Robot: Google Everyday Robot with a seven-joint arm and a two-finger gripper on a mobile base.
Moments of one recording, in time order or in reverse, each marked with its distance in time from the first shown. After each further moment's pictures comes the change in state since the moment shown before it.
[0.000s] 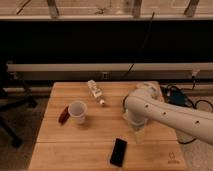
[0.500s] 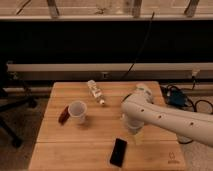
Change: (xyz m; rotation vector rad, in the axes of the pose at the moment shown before) arm -0.014 0.004 0.018 -0.019 -0.001 -0.152
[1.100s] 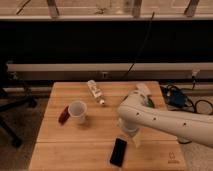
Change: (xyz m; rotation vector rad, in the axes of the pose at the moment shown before) arm -0.012 0.002 0.021 -0.025 -0.009 -0.142
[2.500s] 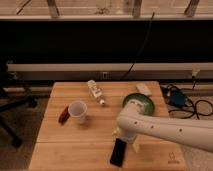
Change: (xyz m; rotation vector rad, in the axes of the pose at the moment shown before) arm -0.019 0.013 0.036 0.000 -0.024 -0.195
